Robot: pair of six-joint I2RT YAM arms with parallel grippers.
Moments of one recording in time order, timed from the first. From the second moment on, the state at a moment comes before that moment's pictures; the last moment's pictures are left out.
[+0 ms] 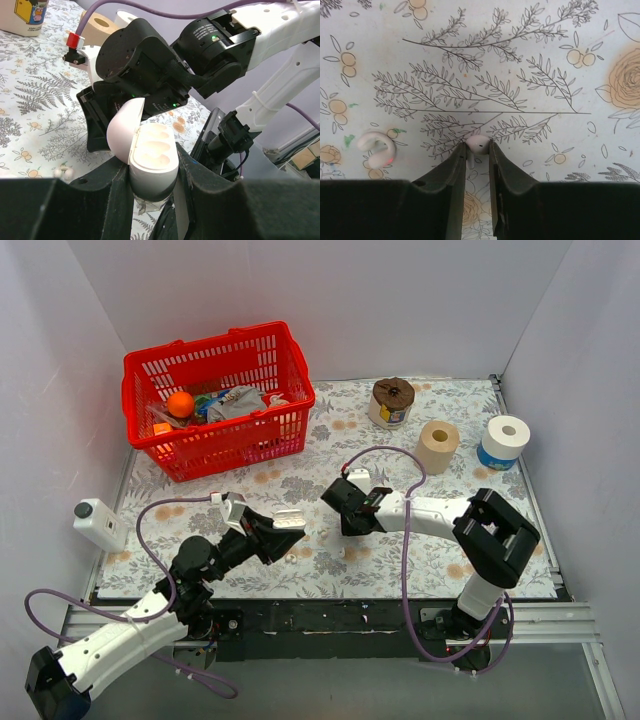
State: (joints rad) left arm -0.81 0.41 0.16 0.42 0.20 -0.57; right arm 0.96 1.69 0.97 -0.47 0.37 0.78
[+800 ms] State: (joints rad) left arm -0.81 0.64 0.25 0.55 0.19 -0.51; right arm 1.05 1.13 0.99 -0.36 0.53 0.41
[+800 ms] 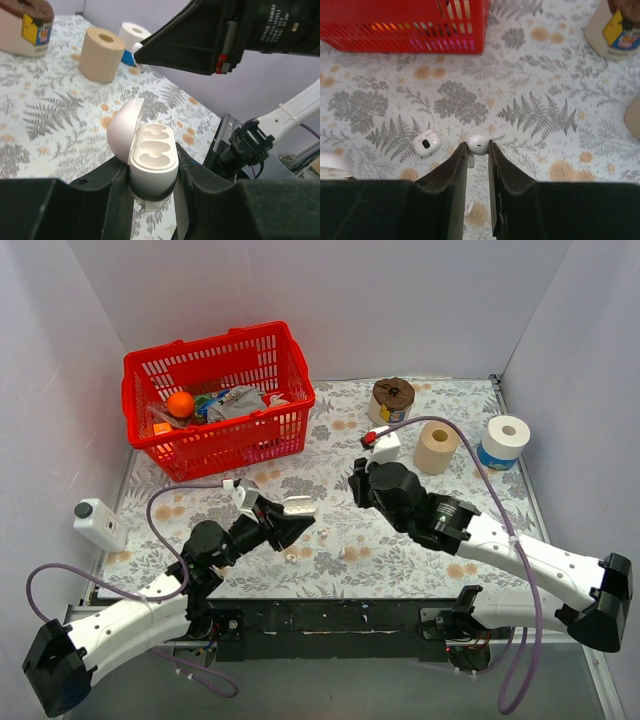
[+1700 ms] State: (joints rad) left arm -0.81 1.21 0.71 1.06 0.37 -0.41; right arm 1.07 0.94 1.05 0.21 0.22 0.07
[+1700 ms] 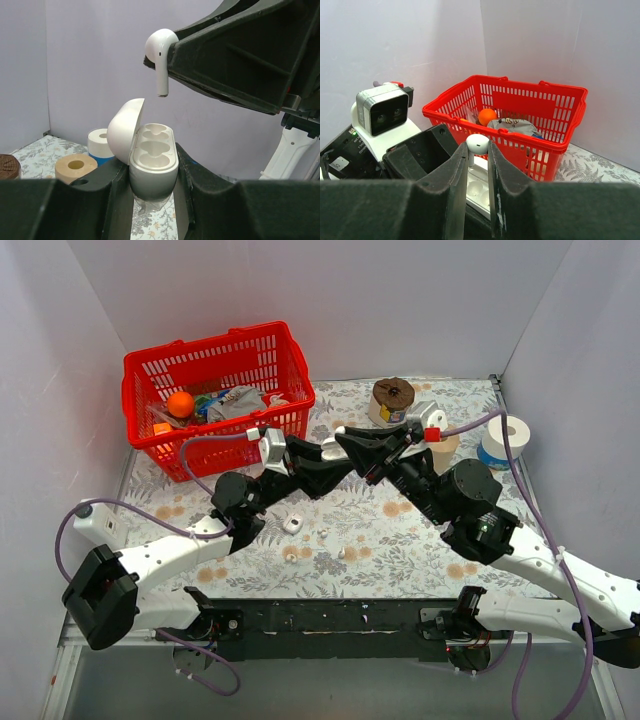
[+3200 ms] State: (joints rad) left arm -0.81 1.24 0.78 0.96 0.33 -0.37; right arm 1.08 0.96 1.02 0.22 0.20 0.04
